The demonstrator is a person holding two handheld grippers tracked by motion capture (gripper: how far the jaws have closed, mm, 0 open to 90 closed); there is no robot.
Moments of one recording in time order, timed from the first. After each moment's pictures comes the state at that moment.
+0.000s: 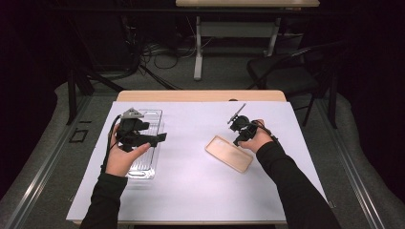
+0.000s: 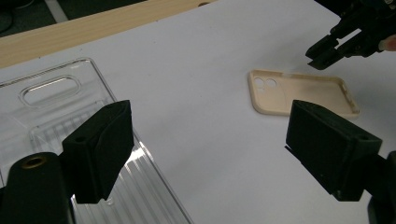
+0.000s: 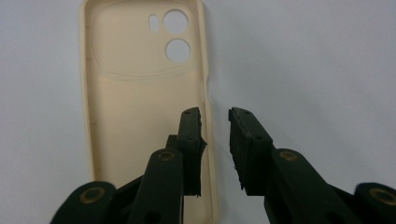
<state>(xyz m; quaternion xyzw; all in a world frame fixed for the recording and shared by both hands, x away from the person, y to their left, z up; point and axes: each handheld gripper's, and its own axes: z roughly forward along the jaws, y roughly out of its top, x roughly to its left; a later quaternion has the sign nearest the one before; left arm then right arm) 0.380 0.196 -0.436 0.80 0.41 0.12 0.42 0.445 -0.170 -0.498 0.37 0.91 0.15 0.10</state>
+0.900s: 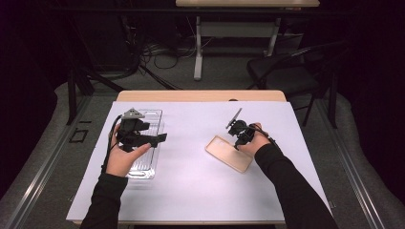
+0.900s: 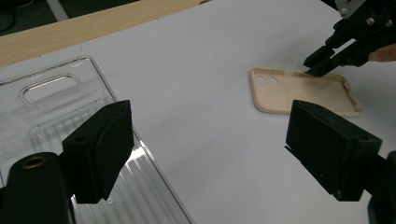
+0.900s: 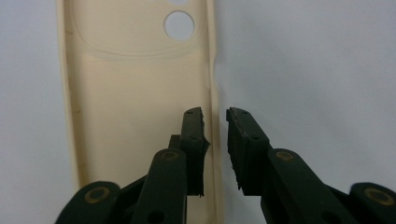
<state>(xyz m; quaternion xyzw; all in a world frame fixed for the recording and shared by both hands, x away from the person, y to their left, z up) 0.380 0.195 -0.437 0.80 0.41 0.12 0.42 0.447 -0.167 -0.515 0.35 0.93 0.11 0.09</state>
